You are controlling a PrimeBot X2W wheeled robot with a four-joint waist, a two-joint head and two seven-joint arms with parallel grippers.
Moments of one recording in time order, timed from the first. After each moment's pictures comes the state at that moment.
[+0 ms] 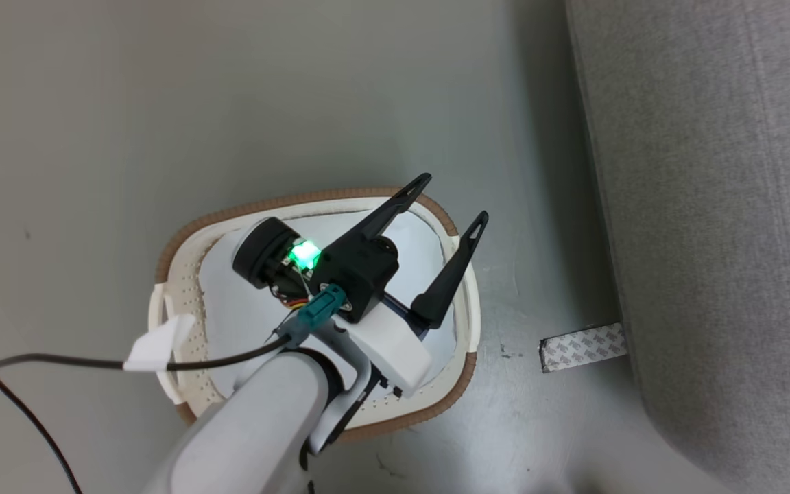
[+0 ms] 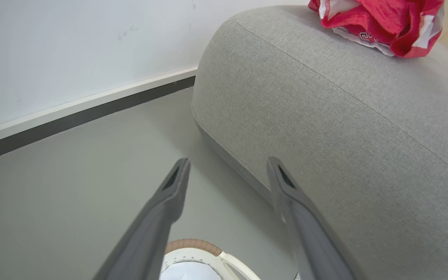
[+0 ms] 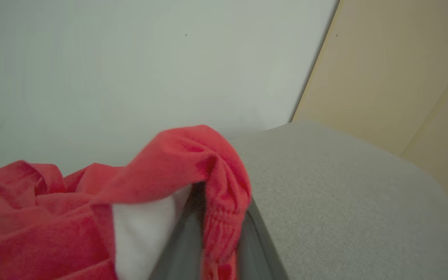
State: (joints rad) left arm -0.62 0.17 -0.62 0.02 -0.21 -0.01 0.04; right arm -1.18 -0.53 -0.65 0.91 0.02 0.13 -0.24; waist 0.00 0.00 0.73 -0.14
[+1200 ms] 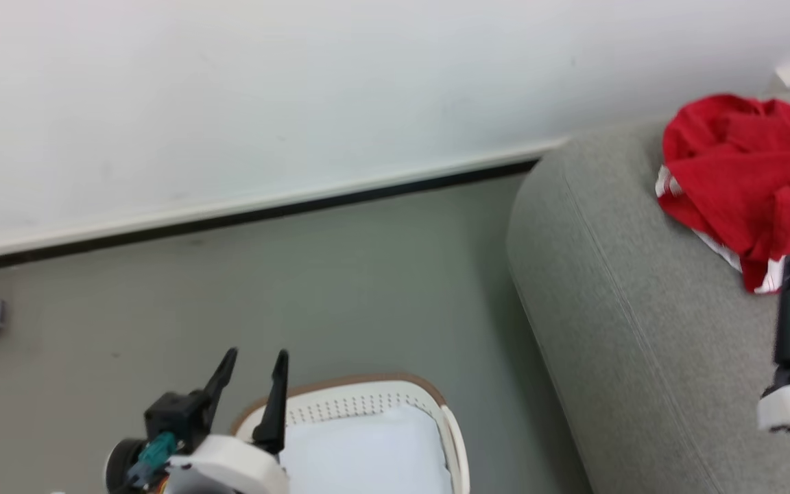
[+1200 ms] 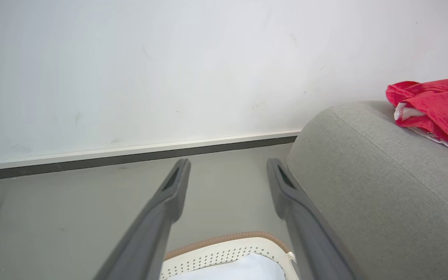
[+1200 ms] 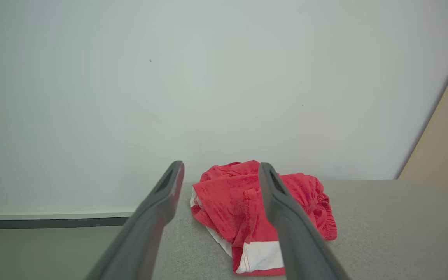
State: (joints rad) left arm -0.22 0.23 -0.39 0.28 -0.40 0.14 -0.23; right arm -0.32 -0.13 -0.23 0.30 0.02 0.13 -0.26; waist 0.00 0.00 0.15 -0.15
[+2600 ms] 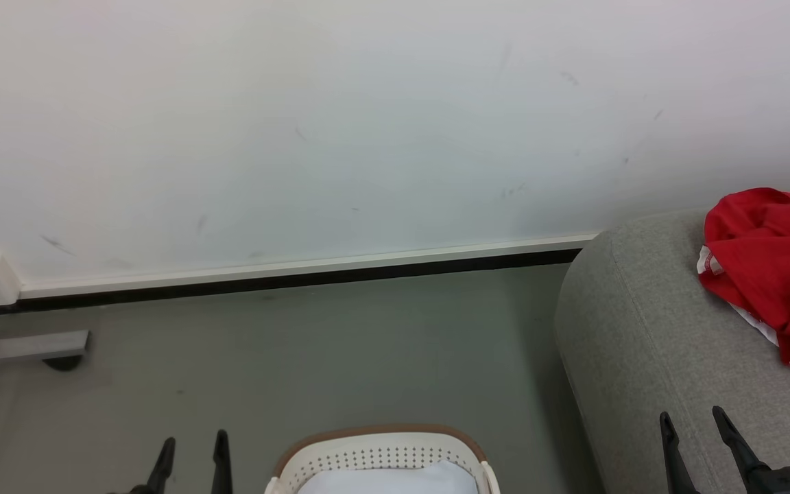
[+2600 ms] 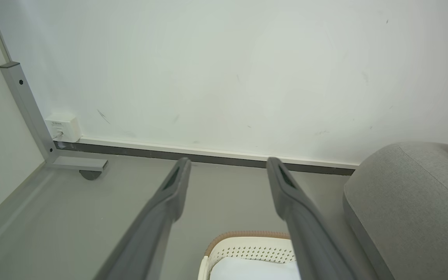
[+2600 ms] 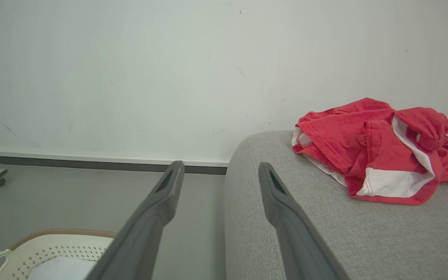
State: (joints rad) left arm 0.06 0.06 -0.03 0.23 -0.20 0.02 -0.26; right arm -0.02 -0.05 -0.03 0.33 0.06 0.13 -0.26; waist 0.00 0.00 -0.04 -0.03
